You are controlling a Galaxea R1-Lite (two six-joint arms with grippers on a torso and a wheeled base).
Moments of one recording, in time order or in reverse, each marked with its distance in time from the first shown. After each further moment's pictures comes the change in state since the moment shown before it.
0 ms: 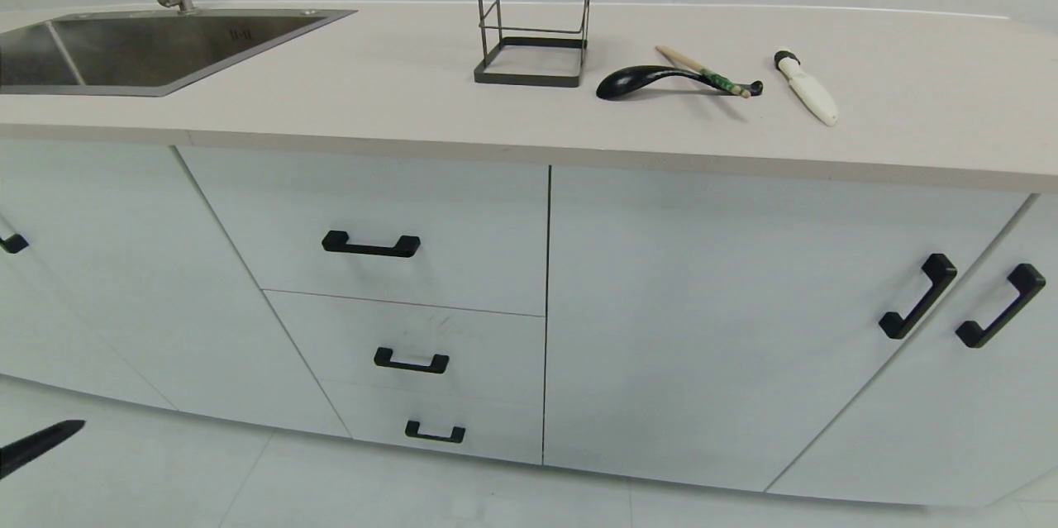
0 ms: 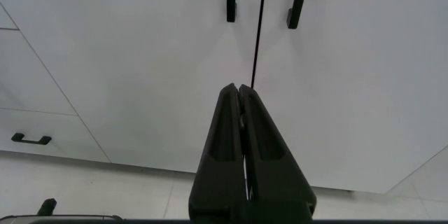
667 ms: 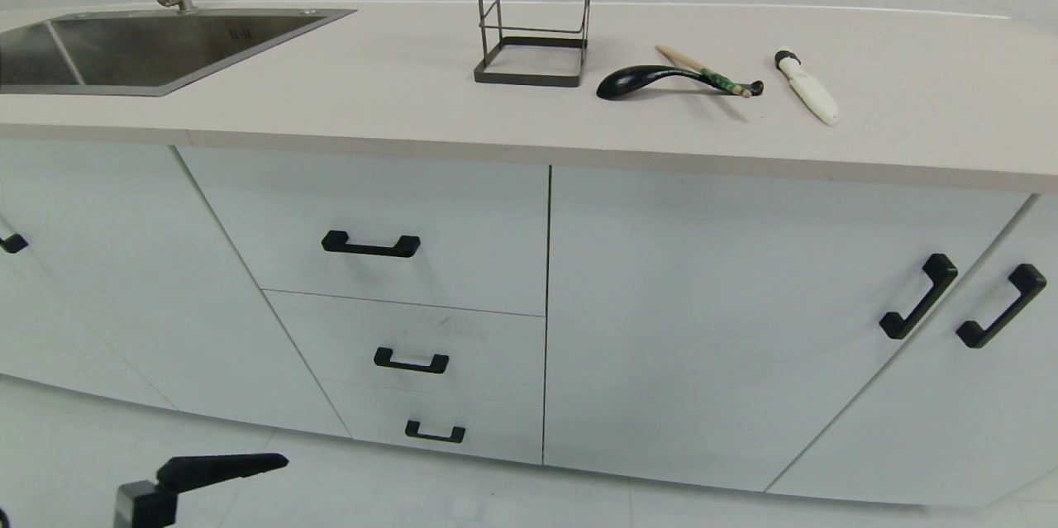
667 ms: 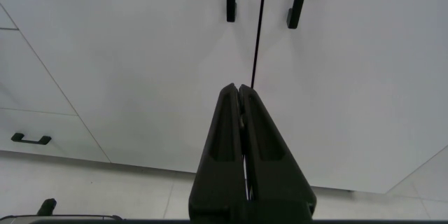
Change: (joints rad) left arm -0.327 0.519 -0.098 0.130 0.044 0.447; right arm 0.000 0.000 0.000 0.000 0.000 0.000
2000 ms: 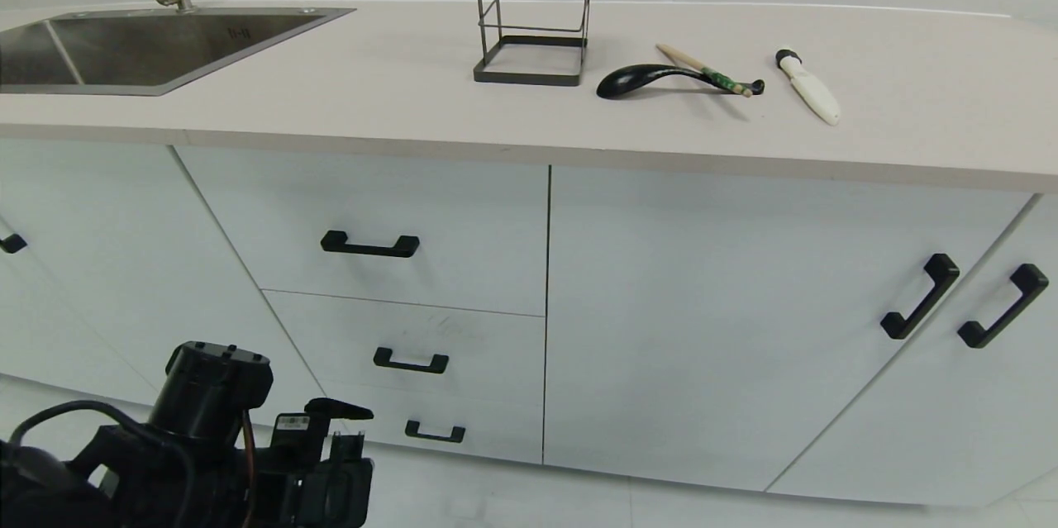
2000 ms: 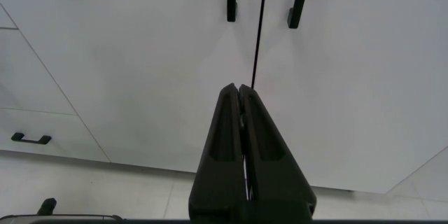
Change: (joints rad) left arm -0.017 0.677 -0.057 -0.421 0.180 0.015; right arm 0.001 0.000 0.000 0.000 0.000 0.000
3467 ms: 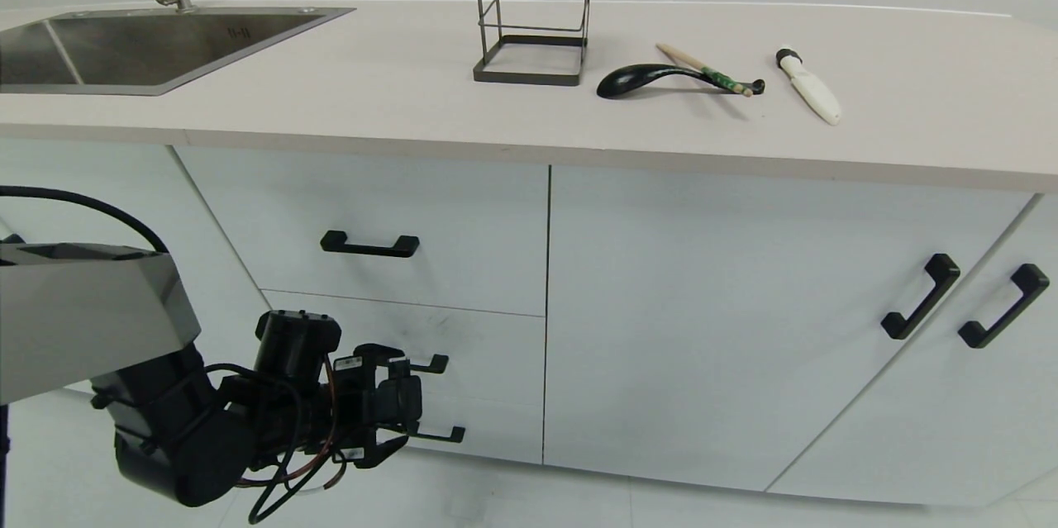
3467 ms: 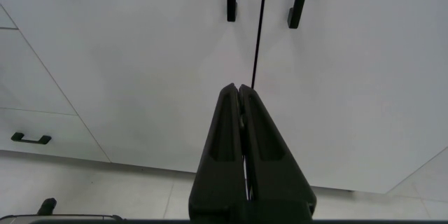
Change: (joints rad) left arm 0.078 0.437 -0.189 -0.381 0.006 -0.050; right arm 0.000 0.000 0.000 0.000 0.000 0.000
